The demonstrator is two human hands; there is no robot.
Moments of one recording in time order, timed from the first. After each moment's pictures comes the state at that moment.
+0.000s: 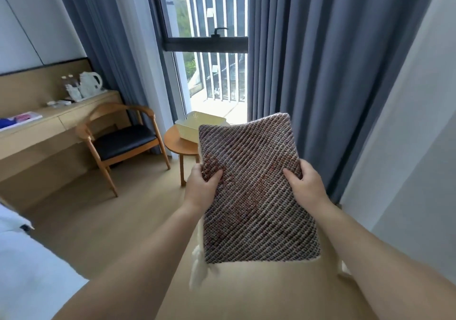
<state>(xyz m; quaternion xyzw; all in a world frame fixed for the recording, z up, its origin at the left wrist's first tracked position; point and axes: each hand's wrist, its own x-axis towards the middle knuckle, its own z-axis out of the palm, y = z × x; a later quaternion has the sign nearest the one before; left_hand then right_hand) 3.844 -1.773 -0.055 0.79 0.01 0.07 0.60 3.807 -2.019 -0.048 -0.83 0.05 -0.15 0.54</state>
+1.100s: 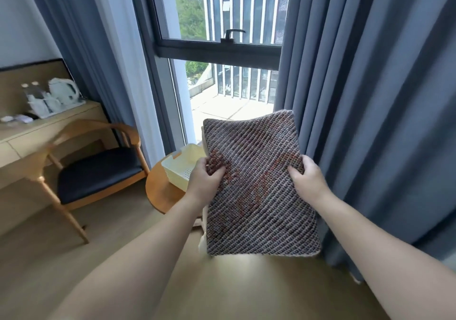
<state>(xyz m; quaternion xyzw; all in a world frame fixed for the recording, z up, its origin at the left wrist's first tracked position) 4.421 -1.807 -0.048 0.78 0.01 0.06 0.62 4.402 -2.056 -0.034 -0.85 0.05 -0.10 0.52</state>
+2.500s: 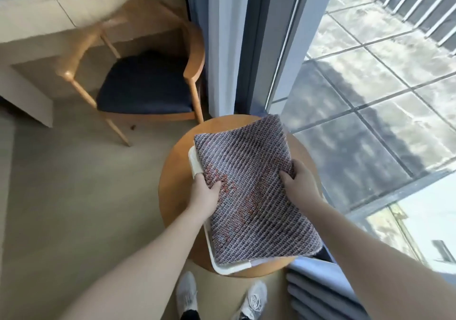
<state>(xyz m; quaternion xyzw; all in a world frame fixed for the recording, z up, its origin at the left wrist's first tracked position) 4.841 -1.677 -0.275 0.71 0.48 0.02 0.51 4.986 -1.846 -0.258 -0.89 -0.12 0.23 0.37</state>
